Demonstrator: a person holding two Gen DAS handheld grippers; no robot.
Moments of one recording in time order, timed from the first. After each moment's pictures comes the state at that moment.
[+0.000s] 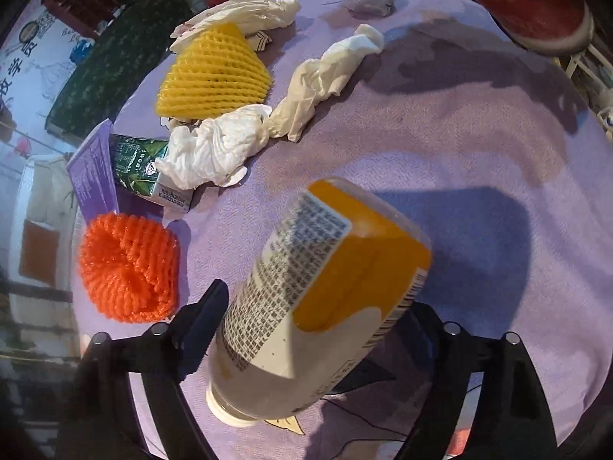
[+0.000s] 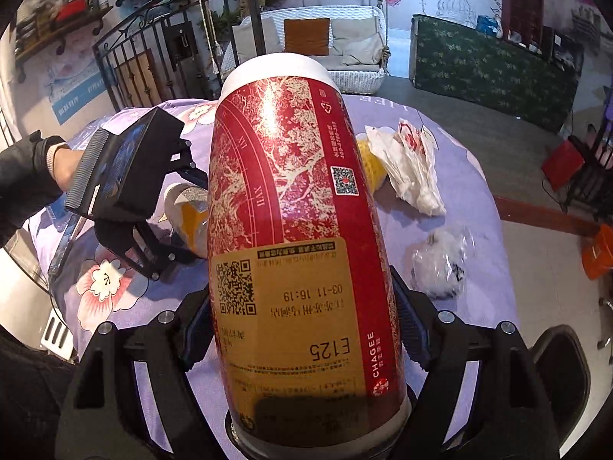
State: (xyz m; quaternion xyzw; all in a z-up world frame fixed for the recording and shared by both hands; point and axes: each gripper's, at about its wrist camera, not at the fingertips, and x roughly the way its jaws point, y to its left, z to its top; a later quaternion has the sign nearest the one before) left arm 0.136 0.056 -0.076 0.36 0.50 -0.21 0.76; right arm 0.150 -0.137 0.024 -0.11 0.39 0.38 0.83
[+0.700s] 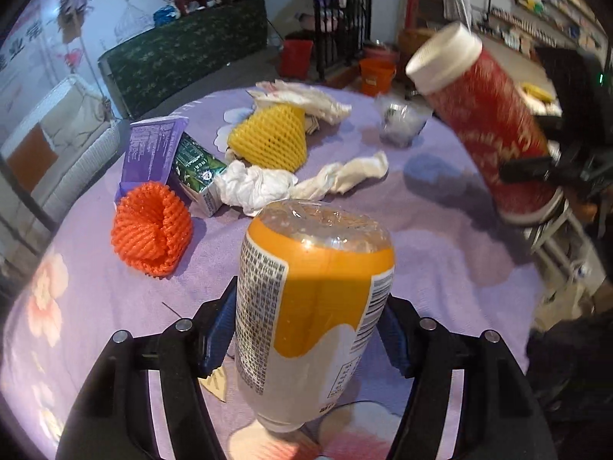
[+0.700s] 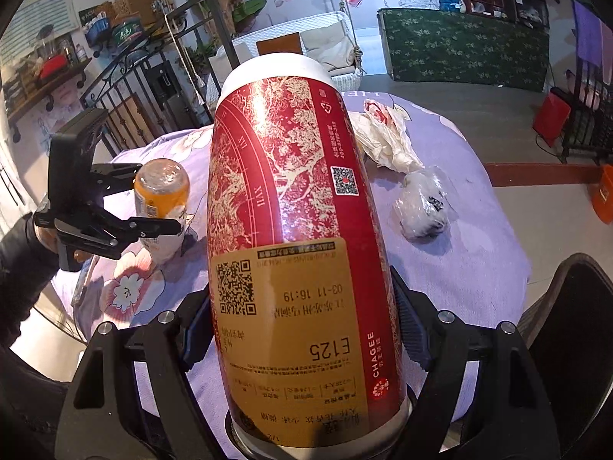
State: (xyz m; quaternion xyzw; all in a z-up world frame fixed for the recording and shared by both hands) left arm 0.100 0.073 -0.010 0.12 0.43 -0.19 0.87; right arm 0.136 -0.179 -0.001 -0.01 0.39 0.37 0.85
